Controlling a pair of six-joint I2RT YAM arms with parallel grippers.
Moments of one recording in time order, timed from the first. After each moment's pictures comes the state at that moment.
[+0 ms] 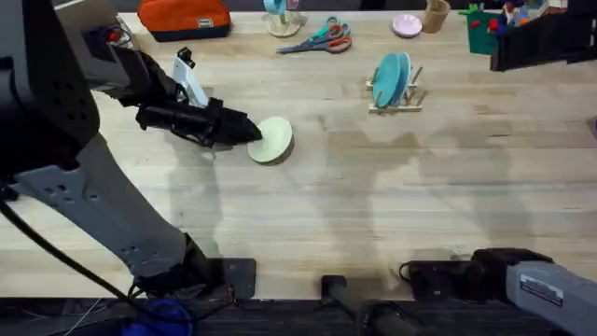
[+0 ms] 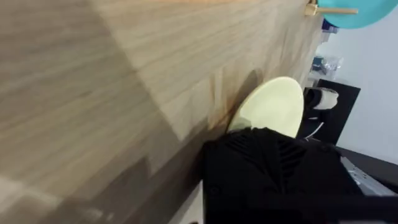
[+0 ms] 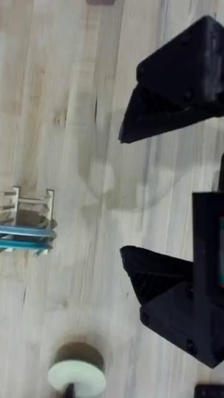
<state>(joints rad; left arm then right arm) 0.28 2.03 1.08 -0.94 1.01 0.38 -0.01 1.19 1.58 -1.40 -0.05 -0.08</state>
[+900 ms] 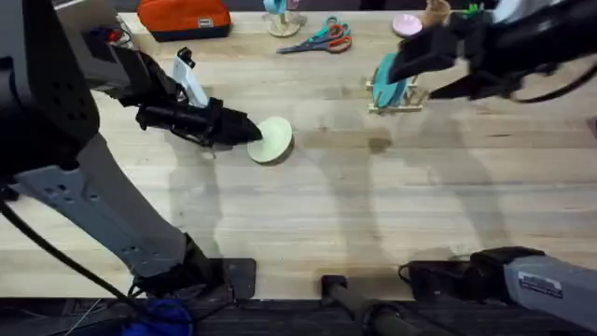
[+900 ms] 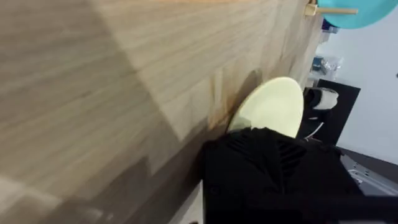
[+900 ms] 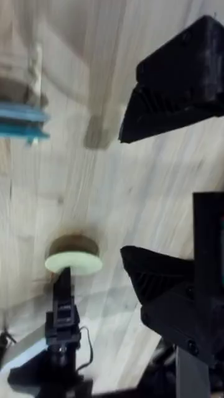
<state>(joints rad) 0.28 2.03 1.08 -0.94 1.01 0.38 0.12 1.31 1.30 -1.09 -0.44 0.25</state>
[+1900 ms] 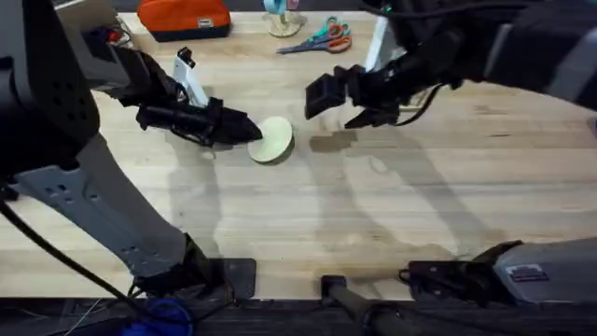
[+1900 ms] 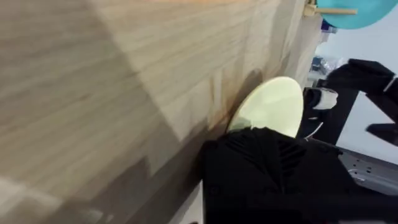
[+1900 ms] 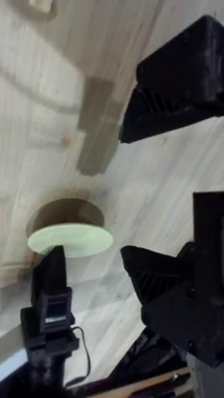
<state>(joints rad) 0.28 2.03 1.08 -0.94 1.01 0.37 0.45 1.60 1.16 -0.69 -0.47 0.48</state>
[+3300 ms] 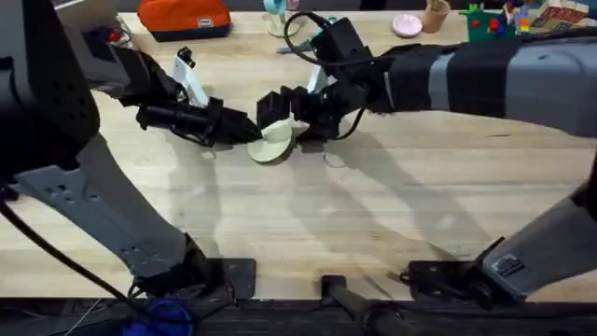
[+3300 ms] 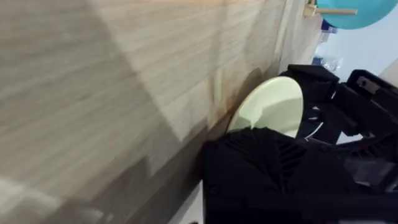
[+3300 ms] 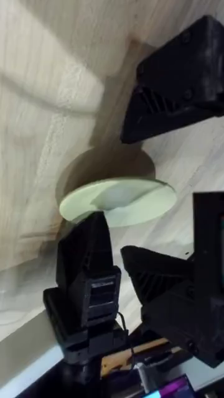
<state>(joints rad) 0.28 2.03 1.08 -0.94 1.01 0.37 0.63 1.87 1.16 -0.28 -0.50 0.76</state>
